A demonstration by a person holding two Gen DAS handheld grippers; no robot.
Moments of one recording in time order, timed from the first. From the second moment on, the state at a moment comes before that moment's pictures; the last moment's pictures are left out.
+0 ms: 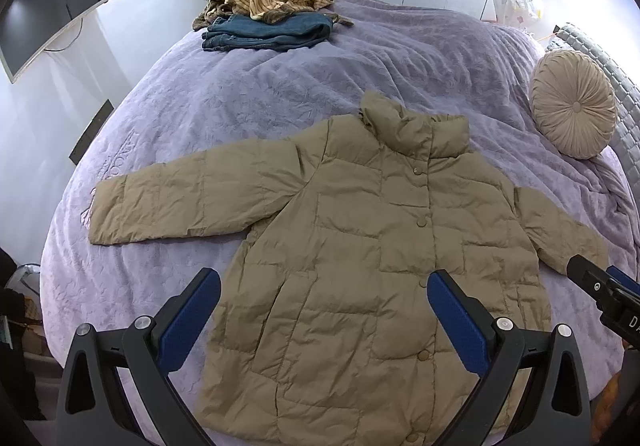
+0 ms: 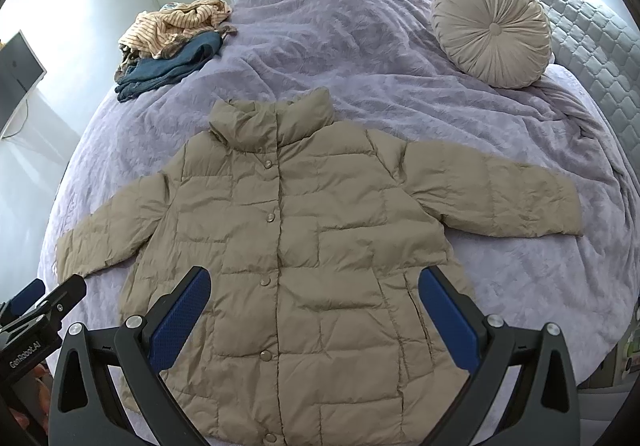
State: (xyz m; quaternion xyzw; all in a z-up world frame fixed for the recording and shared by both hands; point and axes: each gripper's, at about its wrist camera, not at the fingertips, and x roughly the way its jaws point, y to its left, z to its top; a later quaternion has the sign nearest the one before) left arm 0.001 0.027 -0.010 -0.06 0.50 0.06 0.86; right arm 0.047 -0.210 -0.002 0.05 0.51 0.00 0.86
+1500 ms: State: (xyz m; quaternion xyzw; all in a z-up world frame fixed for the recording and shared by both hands) left arm 0.076 0.357 -0.254 -0.43 0.46 0.16 0.76; right arm 0.153 -0.035 -0.154 0.08 0.62 0.20 0.75
